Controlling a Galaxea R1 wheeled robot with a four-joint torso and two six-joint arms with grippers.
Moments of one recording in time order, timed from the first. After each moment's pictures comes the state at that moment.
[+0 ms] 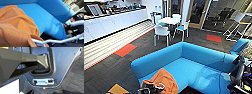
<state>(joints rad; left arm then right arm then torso) 0.68 2.59 -1.94 1.21 -0.09 -1.32 -1.52 3.04 -2.61 -0.11 0.02 0.10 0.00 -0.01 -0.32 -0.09</state>
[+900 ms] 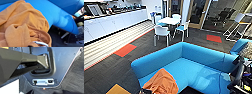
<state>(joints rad) 0.75 2.57 -1.98 1.35 0.03 -1.32 -1.52 3.04 -2.61 -0.11 0.02 0.10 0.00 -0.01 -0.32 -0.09</state>
